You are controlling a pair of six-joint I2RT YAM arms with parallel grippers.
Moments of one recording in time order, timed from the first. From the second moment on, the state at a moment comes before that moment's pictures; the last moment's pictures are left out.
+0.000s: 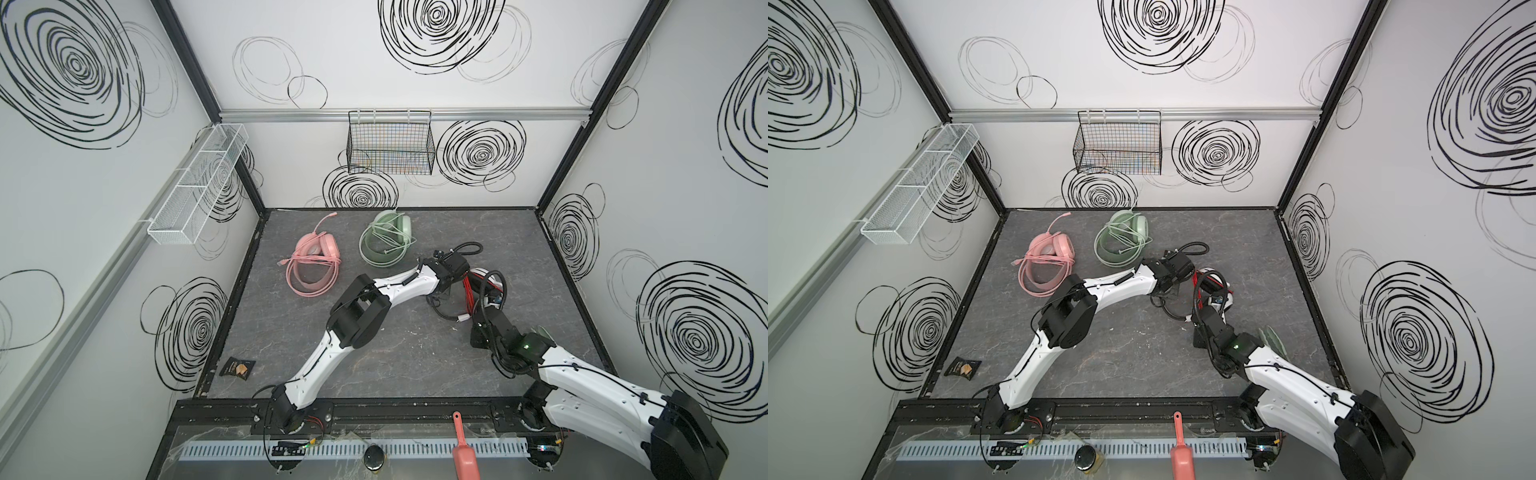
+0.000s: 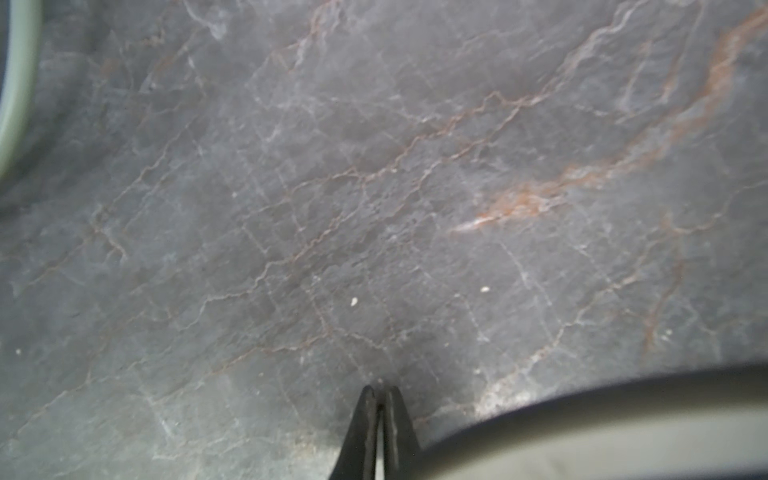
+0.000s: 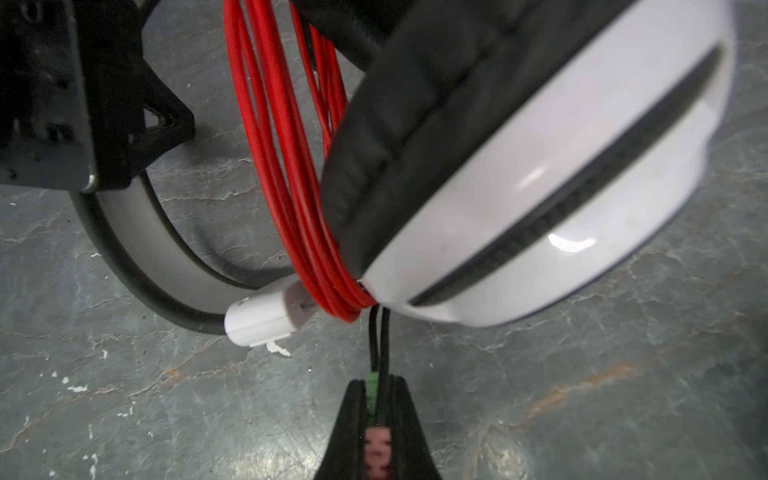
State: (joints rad) left arm -0.87 2.42 1.99 -0.83 -0.32 -0.66; right arm 0.68 0.92 0.37 -0.41 0.35 0.73
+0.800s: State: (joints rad) left arm -0.83 2.40 2.01 -0.81 -0.24 -0.55; right arm 0.65 0.87 0.35 -0.37 0.35 0.74
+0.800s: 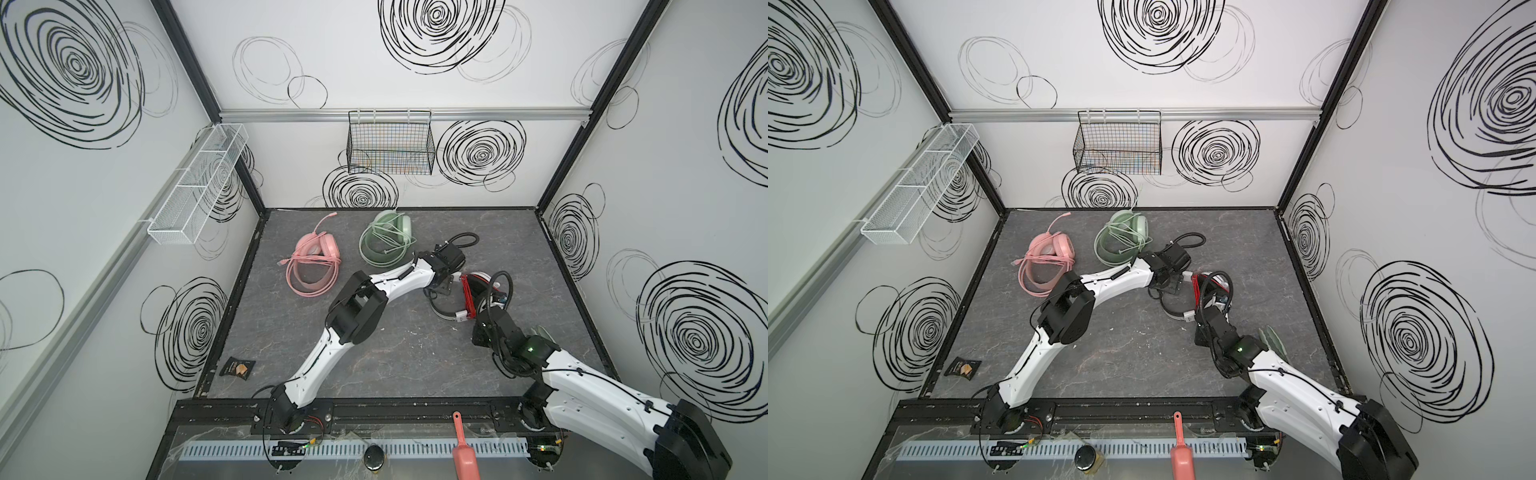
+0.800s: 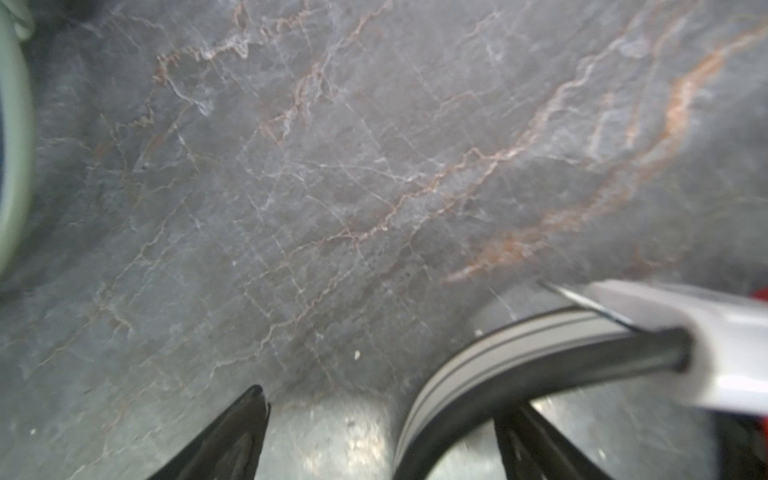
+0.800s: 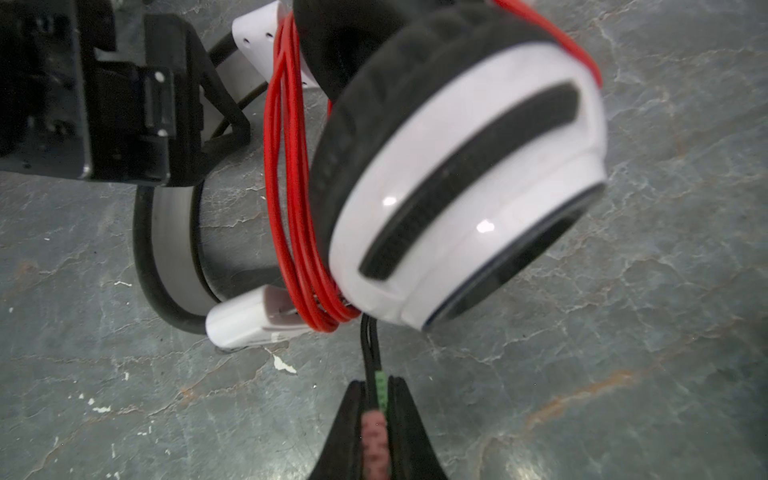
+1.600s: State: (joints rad) left arm -0.64 1.35 1.23 -0.61 0.02 -0.56; right arm 0.65 0.63 0.58 -0.50 0.29 0.70
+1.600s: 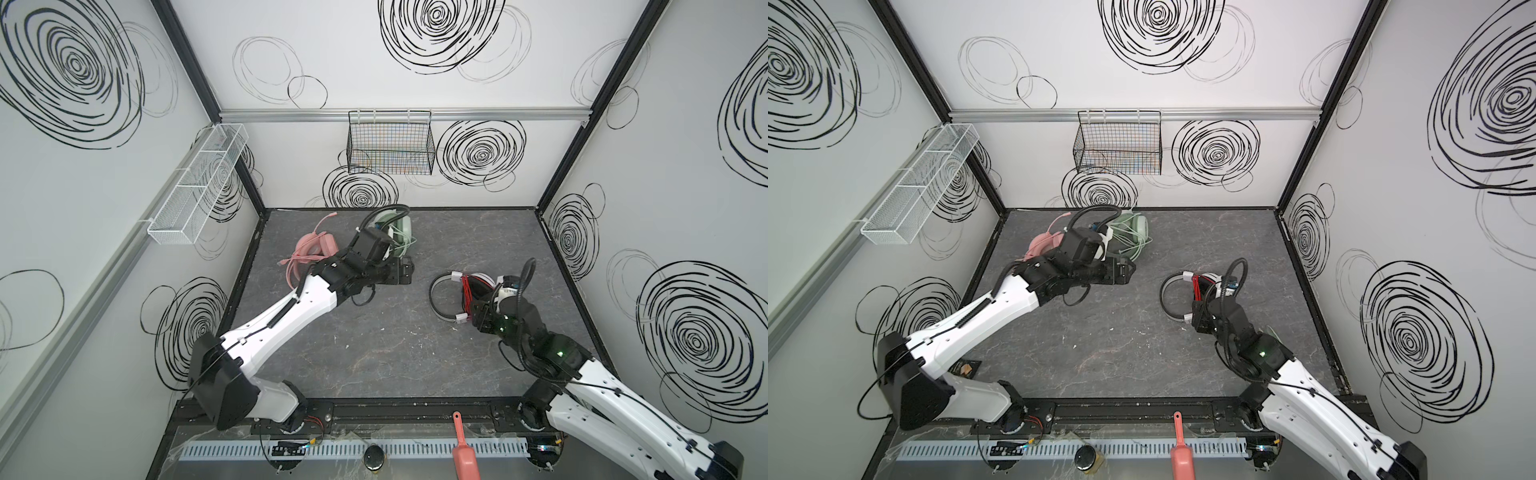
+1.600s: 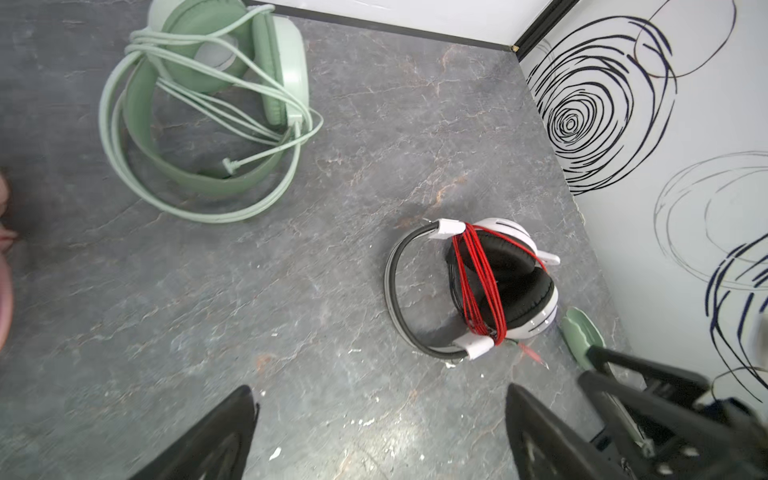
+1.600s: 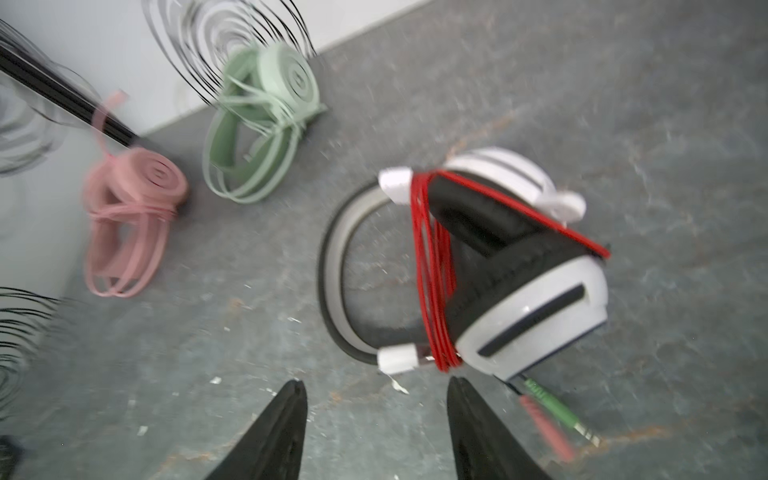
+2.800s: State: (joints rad) left arm -0.12 1.77 1.43 -0.54 0.23 -0.59; right arm 0.40 2.20 1.61 -0.18 -0.40 0.50
